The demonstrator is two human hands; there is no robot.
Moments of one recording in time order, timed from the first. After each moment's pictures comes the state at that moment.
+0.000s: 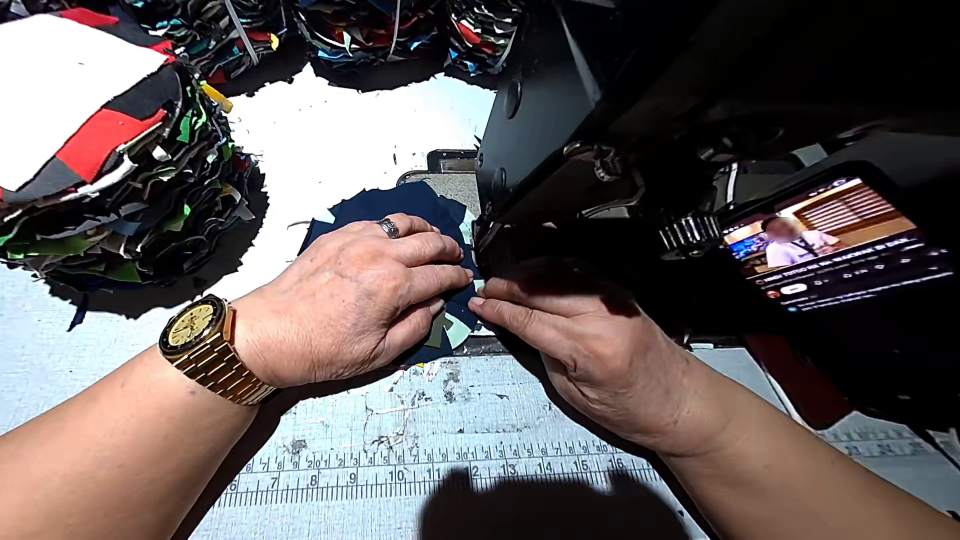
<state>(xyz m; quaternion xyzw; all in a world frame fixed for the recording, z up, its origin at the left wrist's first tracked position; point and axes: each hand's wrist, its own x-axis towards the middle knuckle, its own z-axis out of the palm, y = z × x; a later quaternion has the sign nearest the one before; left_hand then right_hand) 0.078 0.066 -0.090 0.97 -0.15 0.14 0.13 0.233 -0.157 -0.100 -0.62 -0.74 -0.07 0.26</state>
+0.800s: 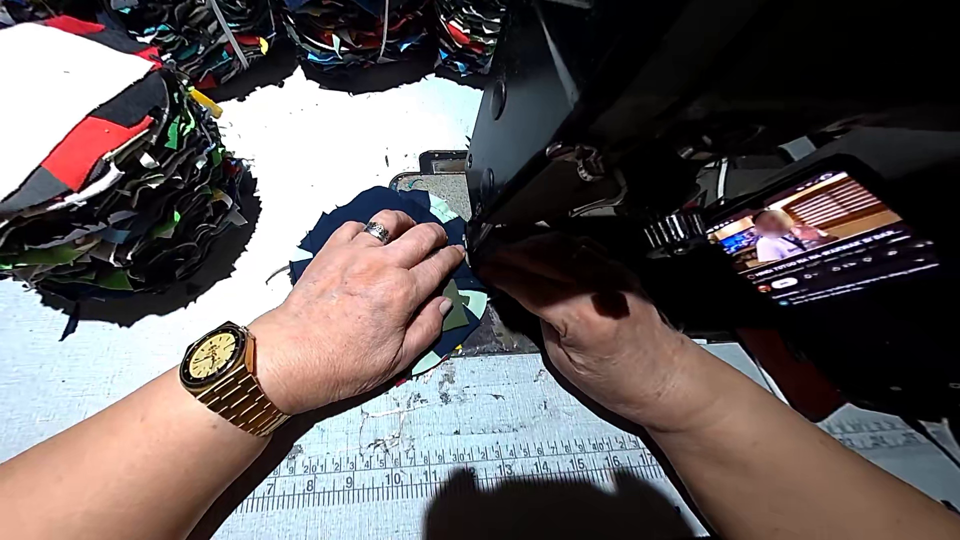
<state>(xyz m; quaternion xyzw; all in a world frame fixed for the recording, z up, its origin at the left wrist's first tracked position) 0.079 0.045 -0.097 0.99 -0.05 0.14 0.08 0.242 -0.153 -0.101 -0.68 -0.69 -0.11 0.21</state>
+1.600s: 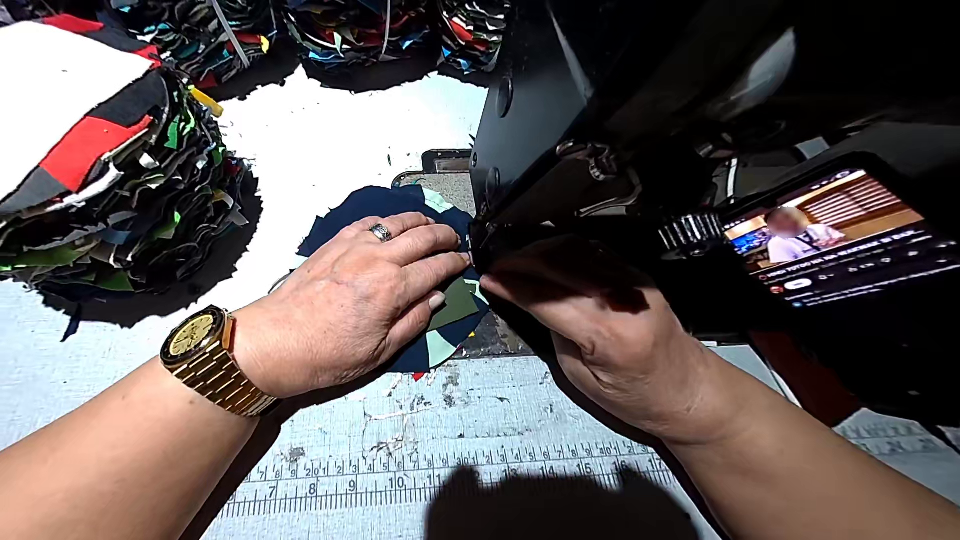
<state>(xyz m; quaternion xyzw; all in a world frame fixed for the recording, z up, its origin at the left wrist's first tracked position) 0.080 0.063 -0.096 0.98 -0.11 0.13 0.13 0.242 -0.155 -0.100 -0.63 -0.72 -0.11 0.28</state>
